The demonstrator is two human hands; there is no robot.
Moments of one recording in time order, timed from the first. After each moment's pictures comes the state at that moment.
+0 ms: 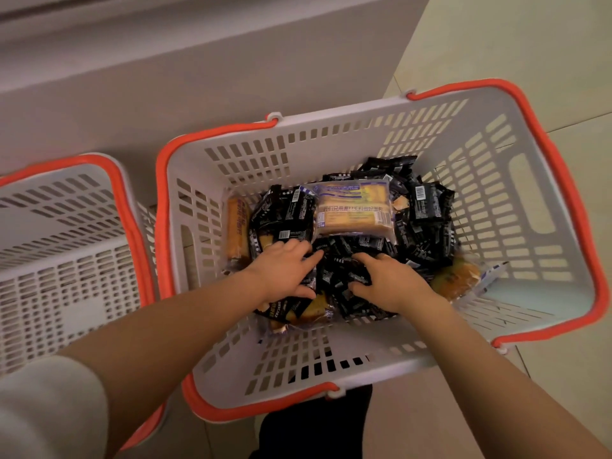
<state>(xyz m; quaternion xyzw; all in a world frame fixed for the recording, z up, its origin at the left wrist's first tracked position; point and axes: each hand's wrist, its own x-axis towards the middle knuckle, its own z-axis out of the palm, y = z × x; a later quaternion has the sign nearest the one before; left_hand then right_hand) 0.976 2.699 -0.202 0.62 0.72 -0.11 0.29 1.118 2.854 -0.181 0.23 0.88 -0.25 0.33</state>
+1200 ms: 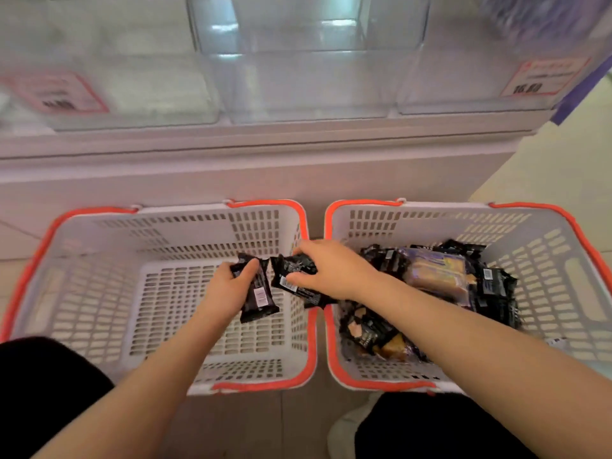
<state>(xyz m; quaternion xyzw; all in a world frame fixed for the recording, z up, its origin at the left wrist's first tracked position) 0.929 2.470 -0.054 -0.12 0.86 0.44 0.22 0.967 2.654 -0.008 -0.06 0.95 -0.26 0.17</state>
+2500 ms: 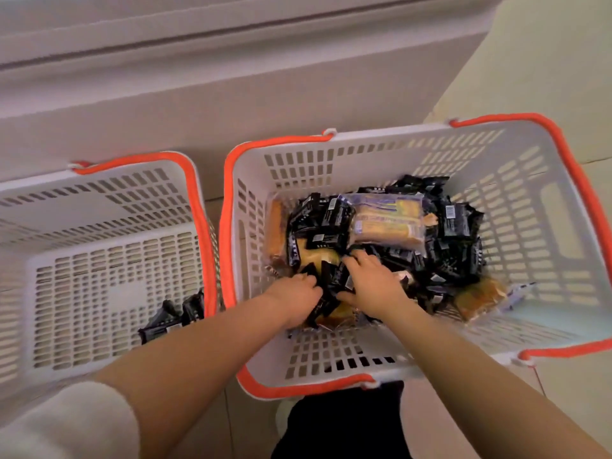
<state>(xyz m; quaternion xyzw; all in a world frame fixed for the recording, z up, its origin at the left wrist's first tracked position) 0.995 2.655 -0.172 0.54 0.73 -0.14 0.39 1.081 2.799 -0.193 0.13 0.93 -0.17 0.29</state>
